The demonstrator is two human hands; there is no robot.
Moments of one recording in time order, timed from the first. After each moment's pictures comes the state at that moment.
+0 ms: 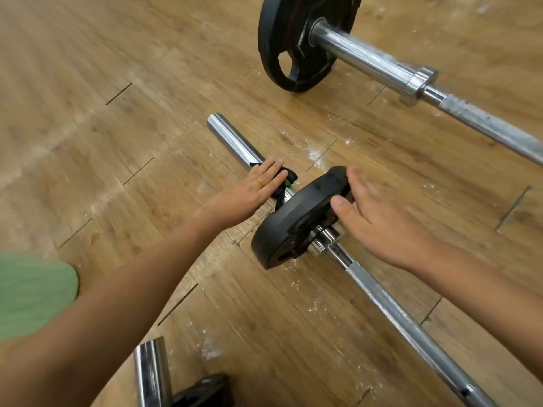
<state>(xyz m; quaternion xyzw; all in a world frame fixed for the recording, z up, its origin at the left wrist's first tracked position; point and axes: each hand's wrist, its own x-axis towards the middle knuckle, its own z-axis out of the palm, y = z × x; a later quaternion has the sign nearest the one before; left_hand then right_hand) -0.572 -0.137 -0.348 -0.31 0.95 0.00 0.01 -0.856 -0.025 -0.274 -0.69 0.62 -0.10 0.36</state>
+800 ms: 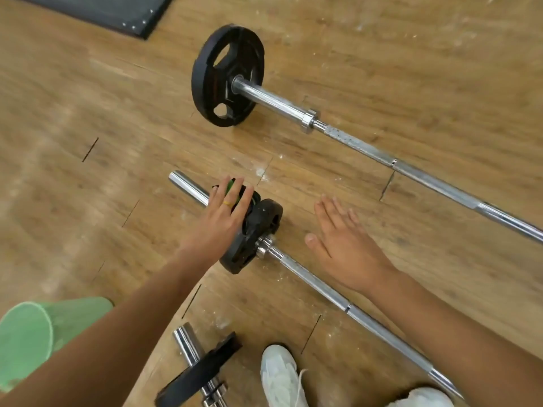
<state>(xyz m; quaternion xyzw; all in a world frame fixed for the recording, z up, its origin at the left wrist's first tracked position) -0.685 -0.060 -0.110 -0.37 0.92 0.01 0.12 -0.933 0.065 -0.109 -0.64 0.67 -0.01 0.37</state>
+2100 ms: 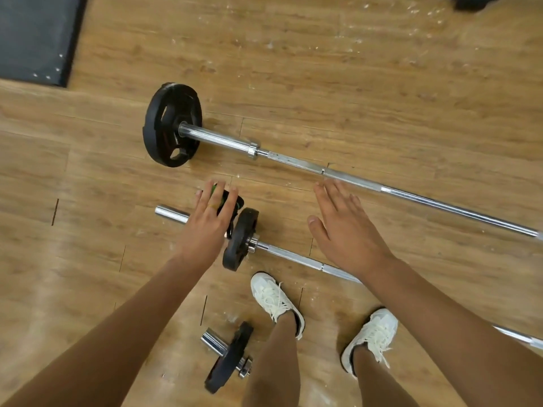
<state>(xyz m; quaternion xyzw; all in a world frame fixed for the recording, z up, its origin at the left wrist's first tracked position) -0.780 -0.132 0.062 -0.31 0.94 0.06 0.13 -1.008 0.030 0.096 -0.50 0.79 -0.05 0.35</state>
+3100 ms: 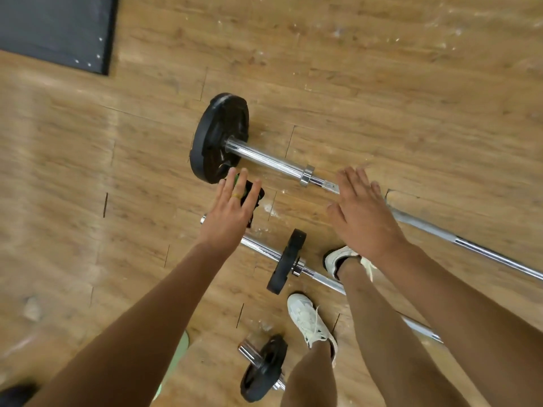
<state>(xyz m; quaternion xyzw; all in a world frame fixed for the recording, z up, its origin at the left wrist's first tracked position) -0.826 -0.326 0.038 -0.33 0.90 0.09 0.28 -1.059 -0.196 0.020 -0.49 0.76 -0.05 0.42</state>
